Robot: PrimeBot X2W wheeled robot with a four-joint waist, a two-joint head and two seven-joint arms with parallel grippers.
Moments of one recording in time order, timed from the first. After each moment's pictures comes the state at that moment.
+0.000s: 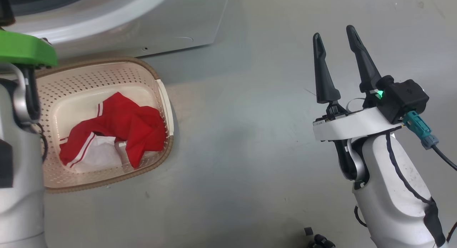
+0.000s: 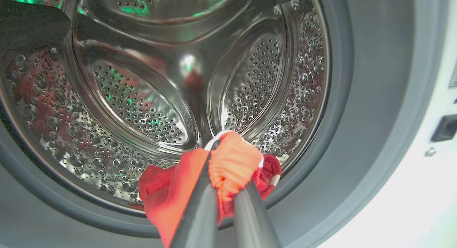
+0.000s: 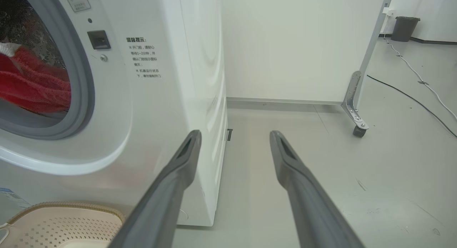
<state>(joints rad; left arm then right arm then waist) -0.76 0.19 -0.01 0.24 -0.23 -0.01 -0.13 -0.43 -0.05 0.29 0.10 0.30 -0.04 -0.26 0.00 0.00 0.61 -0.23</state>
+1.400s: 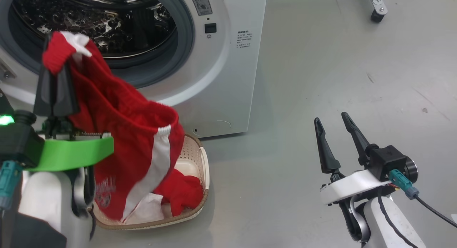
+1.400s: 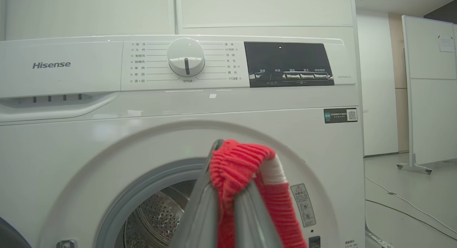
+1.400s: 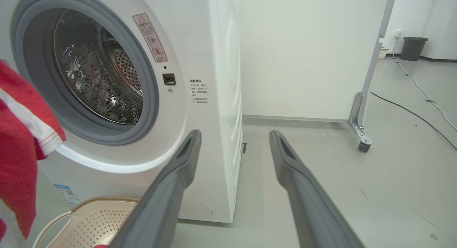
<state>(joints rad) -0.36 0.10 -0.07 -0.12 -0.22 0.06 -0.25 -0.15 -0.05 0.23 0.20 0.25 0.02 -0.26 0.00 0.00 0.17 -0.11</state>
